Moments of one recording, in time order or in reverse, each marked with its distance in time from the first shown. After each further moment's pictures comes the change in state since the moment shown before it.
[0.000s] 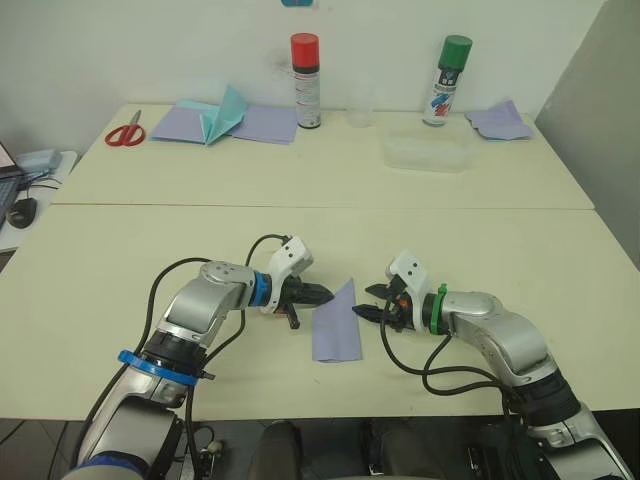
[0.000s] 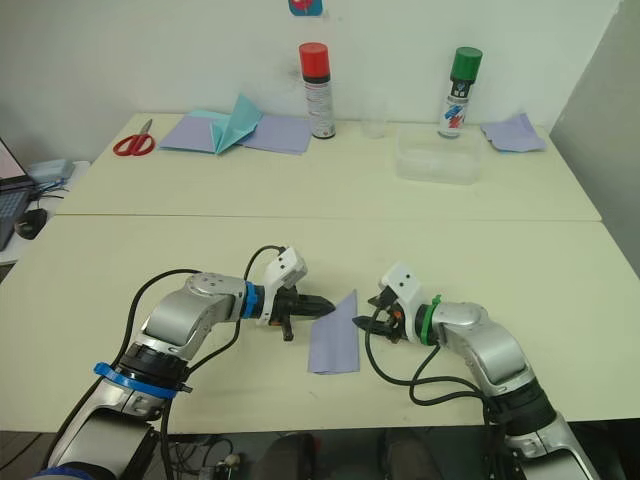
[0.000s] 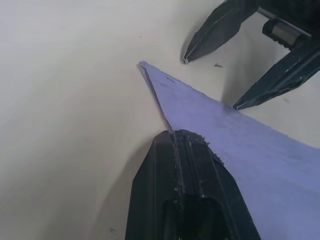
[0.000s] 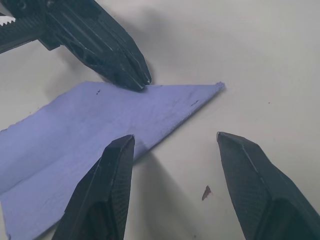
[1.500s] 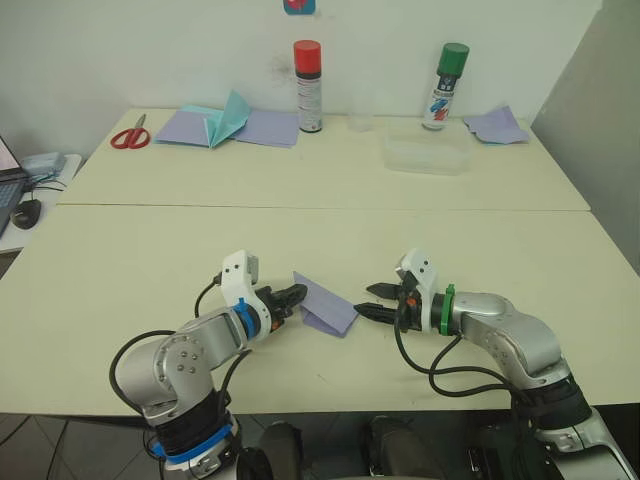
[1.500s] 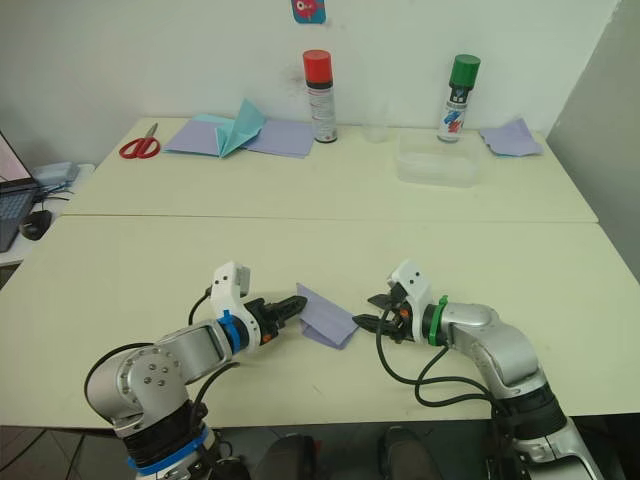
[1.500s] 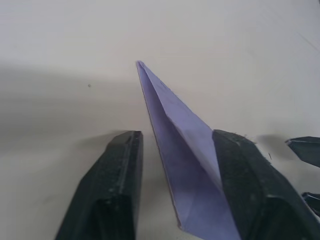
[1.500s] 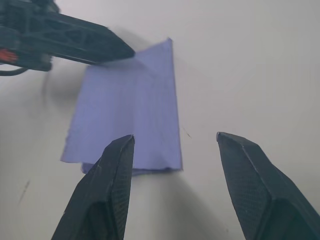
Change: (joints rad) left arm 0.191 -0.508 0.740 -0.640 -0.166 0.846 0.803; right arm 0.058 -0.068 -0.034 -0.071 0.066 -0.115 0.085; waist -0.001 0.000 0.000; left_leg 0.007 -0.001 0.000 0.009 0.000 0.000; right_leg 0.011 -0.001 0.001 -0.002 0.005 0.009
